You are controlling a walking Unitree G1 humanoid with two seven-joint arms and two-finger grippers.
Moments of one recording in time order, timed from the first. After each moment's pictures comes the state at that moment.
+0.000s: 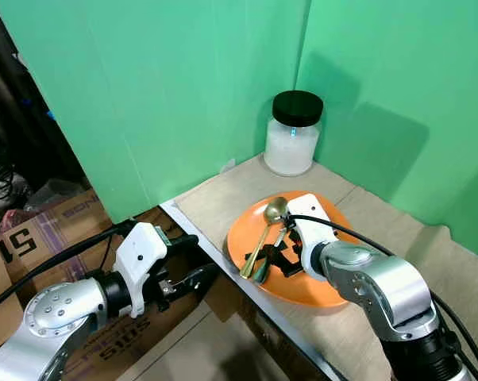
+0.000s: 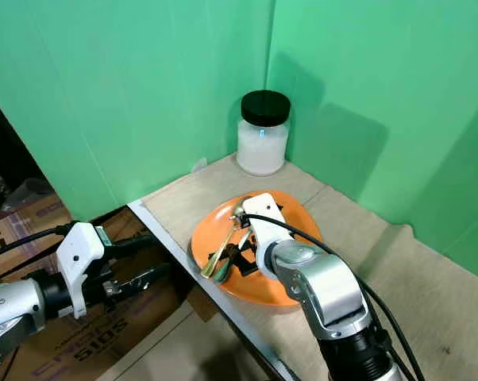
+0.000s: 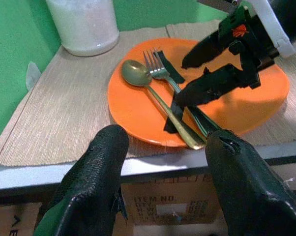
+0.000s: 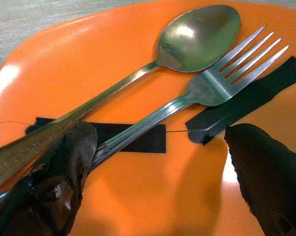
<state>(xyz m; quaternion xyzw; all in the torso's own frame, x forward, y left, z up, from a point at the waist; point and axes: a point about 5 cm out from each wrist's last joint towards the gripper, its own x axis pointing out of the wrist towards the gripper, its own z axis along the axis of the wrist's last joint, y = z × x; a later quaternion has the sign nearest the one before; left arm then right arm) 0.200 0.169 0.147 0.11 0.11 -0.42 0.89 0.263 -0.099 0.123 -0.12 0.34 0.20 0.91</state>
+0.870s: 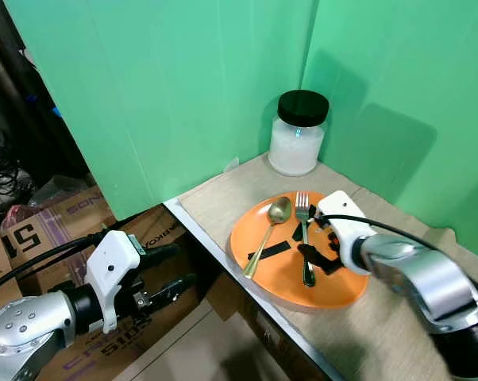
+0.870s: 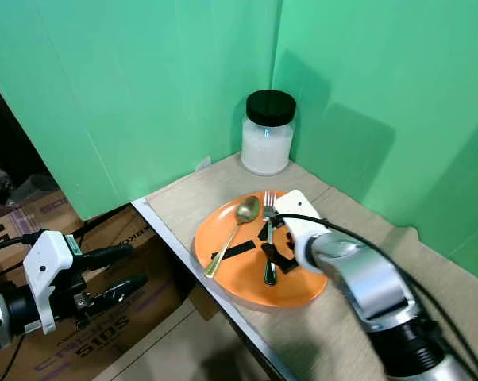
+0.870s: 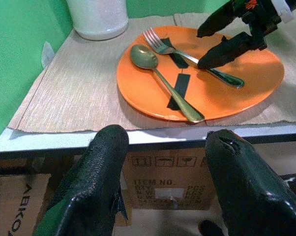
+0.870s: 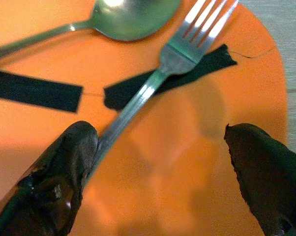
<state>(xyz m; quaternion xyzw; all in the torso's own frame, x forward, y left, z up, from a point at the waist) 0.181 0.189 0.155 0.10 0.13 -0.42 0.89 0.272 -0.161 0.127 -0.19 0.34 0.22 0.89</state>
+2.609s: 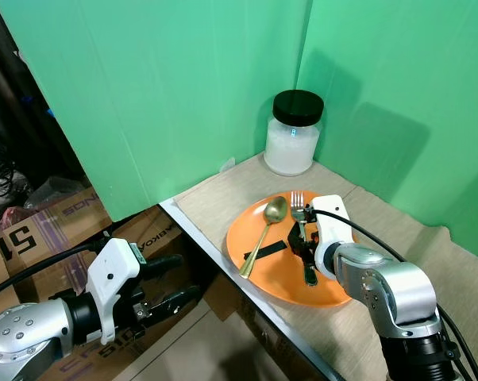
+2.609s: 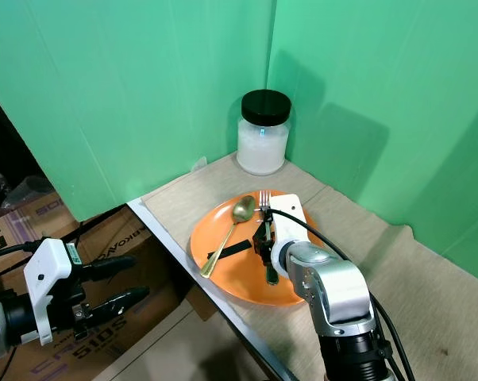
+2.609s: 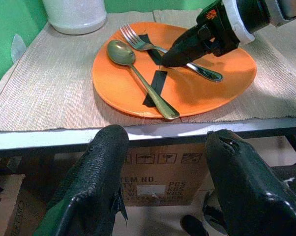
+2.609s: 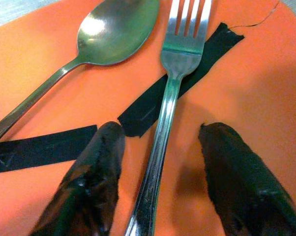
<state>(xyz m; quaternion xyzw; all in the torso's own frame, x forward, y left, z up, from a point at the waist) 0.173 0.187 0.154 0.09 0.15 -0.44 0.88 0.270 -0.122 0.111 -0.03 0.35 0.12 0.93</state>
